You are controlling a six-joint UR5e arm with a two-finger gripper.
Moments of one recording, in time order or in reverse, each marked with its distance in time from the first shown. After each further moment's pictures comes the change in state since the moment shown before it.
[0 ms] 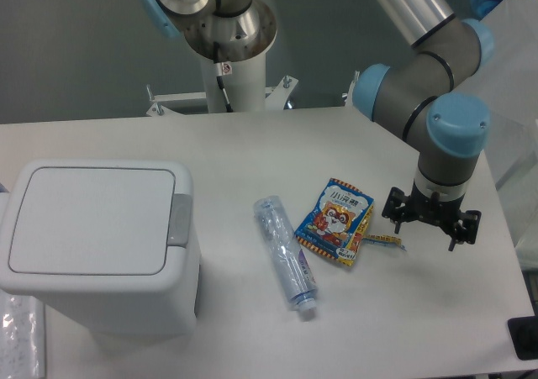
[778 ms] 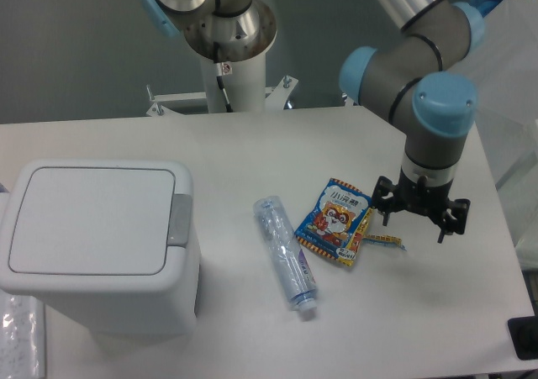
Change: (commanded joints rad) arm -0.028 0.117 -0.083 -0.002 -0.064 -0.061
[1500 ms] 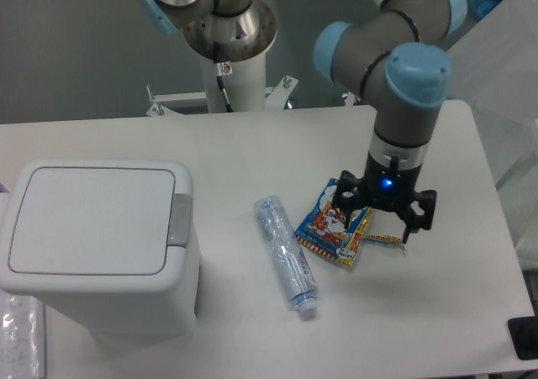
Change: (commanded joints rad) arm -0.087 0.097 -0.003 -0.009 -0.242 -0.336
